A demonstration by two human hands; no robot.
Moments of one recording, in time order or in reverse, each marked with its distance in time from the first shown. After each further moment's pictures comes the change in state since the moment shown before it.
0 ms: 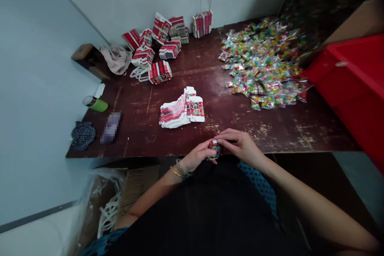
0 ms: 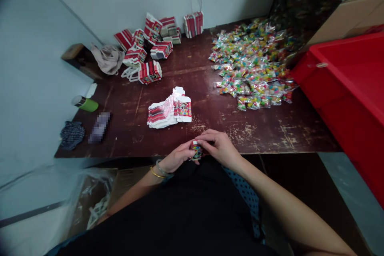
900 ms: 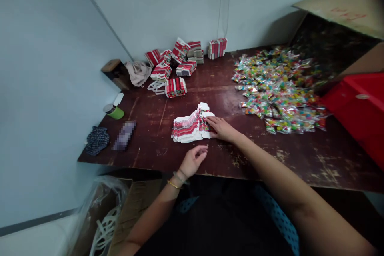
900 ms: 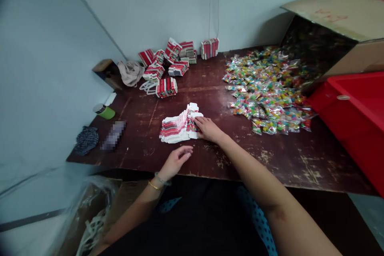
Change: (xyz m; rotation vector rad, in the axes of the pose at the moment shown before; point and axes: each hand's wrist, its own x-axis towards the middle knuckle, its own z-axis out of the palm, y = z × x) left_hand -0.008 0.006 -0.068 0.524 0.456 0.236; right_hand 0.170 0.063 0.029 -0.794 -0.227 -0.299
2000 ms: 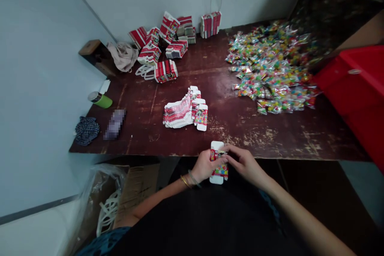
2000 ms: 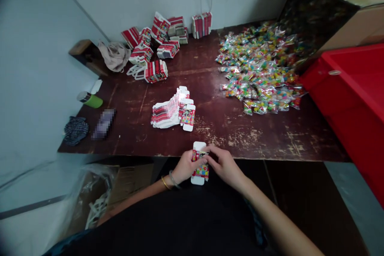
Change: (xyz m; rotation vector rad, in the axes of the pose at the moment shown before) left_hand -0.038 0.002 0.080 -0.223 -0.158 -0.150; right_hand -0.179 -0.096 -0.019 0.963 0.118 0.413
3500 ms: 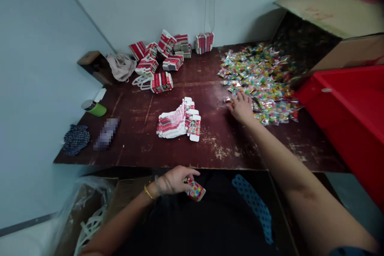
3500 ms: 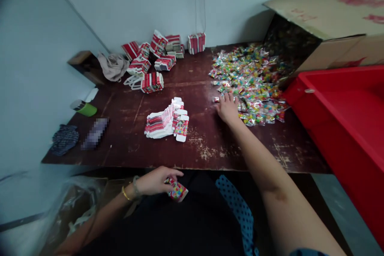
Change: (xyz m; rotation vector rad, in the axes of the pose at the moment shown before) left_hand -0.024 0.034 -0.072 0.629 -0.434 -0.126; right_hand 0.173 0.031 -0.133 -1.107 0.462 -0.120
